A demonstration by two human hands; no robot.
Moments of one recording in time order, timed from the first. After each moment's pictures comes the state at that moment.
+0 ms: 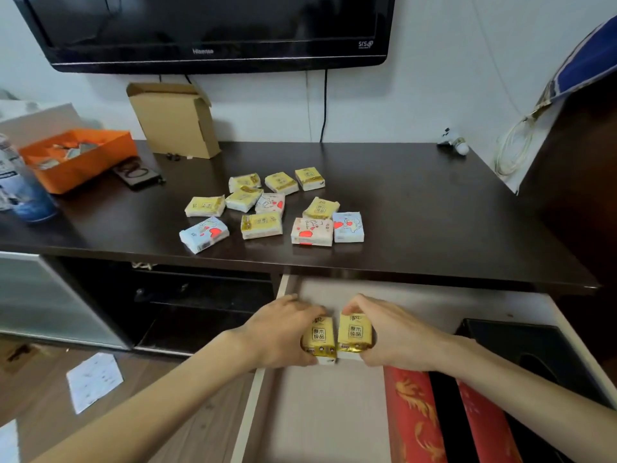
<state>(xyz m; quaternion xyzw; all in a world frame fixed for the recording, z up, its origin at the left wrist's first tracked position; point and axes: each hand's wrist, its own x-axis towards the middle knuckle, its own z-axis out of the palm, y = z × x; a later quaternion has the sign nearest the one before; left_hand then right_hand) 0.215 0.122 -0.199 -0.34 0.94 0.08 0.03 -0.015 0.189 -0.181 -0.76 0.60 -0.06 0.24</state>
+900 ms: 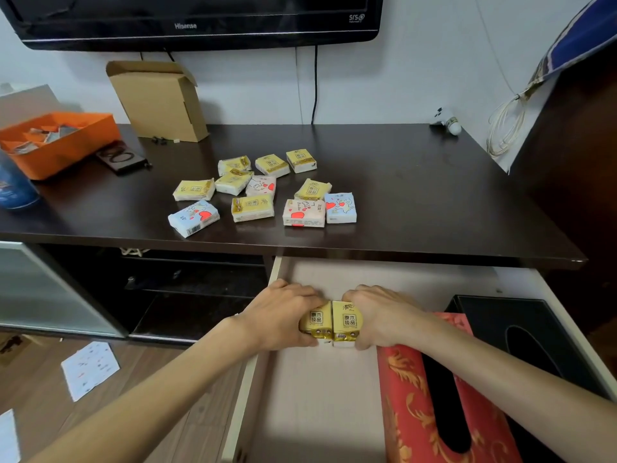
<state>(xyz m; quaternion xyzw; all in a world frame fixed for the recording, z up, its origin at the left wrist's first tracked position) 0.208 0.119 -0.217 -0.31 0.95 0.03 0.02 0.005 0.178 -0.194 -0.73 0.67 0.10 0.15</state>
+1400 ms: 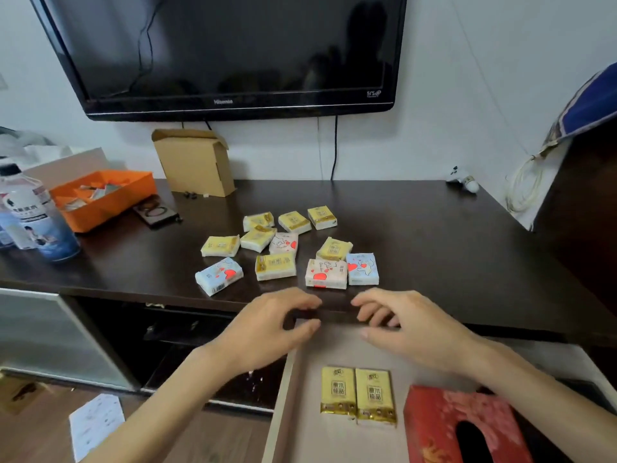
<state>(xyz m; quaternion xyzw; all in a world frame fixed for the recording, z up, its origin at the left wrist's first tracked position) 0.247 0.098 -0.126 -0.38 0.89 0.18 -0.20 -0.016 0.163 -0.114 -0.74 0.59 -0.22 0.24</state>
